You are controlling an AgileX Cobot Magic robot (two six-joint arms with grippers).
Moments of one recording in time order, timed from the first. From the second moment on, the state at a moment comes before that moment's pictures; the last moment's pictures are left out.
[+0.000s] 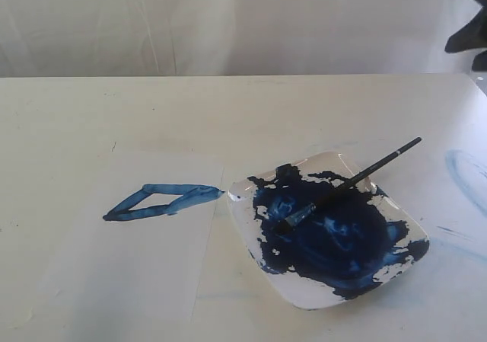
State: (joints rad) left arm -0.11 0.32 -0.36 -0.33 0.52 0.47; right arm -0.05 1.38 -1.18 0.65 0.79 -0.16
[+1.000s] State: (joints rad) left arm -0.11 0.32 -0.36 -0.34 0.57 0.32; right arm 0.10 0.71 -0.78 0.87 0.69 -0.77
